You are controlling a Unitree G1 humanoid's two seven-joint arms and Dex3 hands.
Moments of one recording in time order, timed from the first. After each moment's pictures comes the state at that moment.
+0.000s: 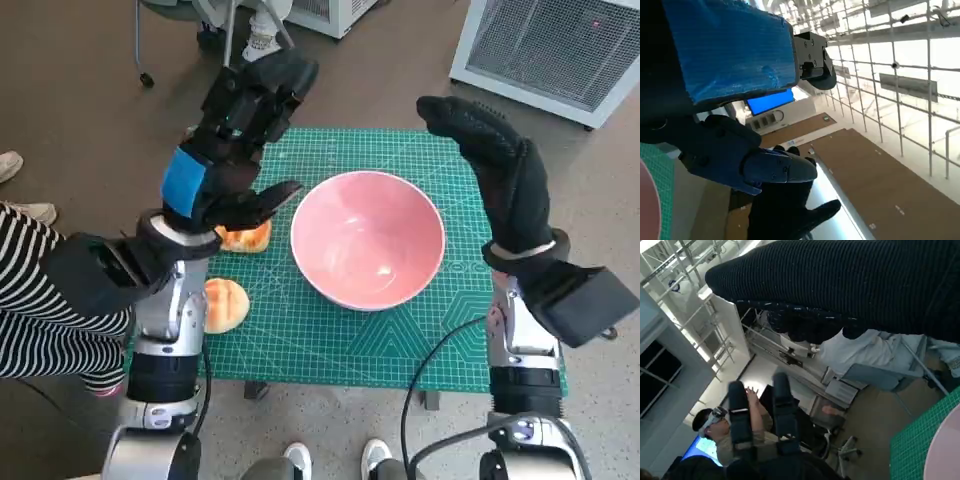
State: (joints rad) left arm -0.67 0.16 0.11 0.23 -0.33 -0.35 -0.51; right arm -0.67 -0.16 -0.12 0.44 0.19 -0.62 0.43
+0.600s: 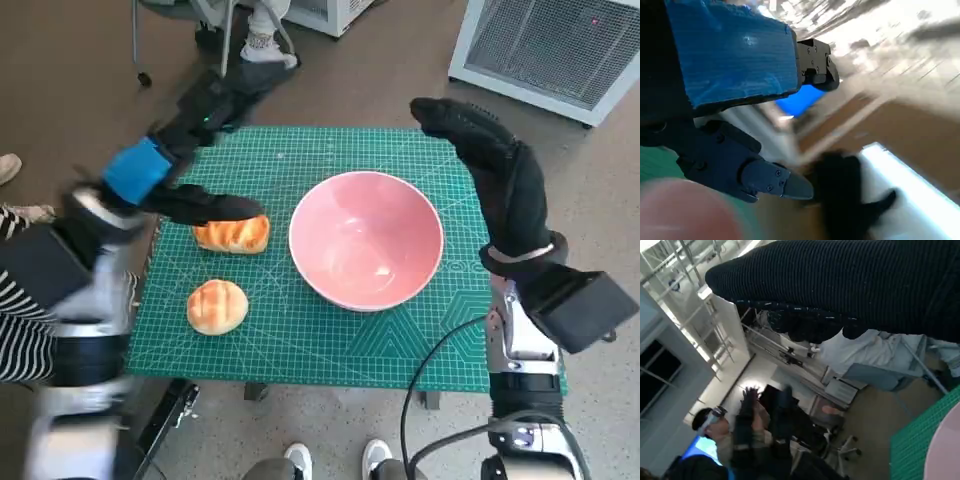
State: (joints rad) left arm -0.72 0.61 0.09 0.25 -0.10 -0.21 -0.72; right arm -0.64 -0.15 -0.11 0.35 0.22 -0.55 0.41
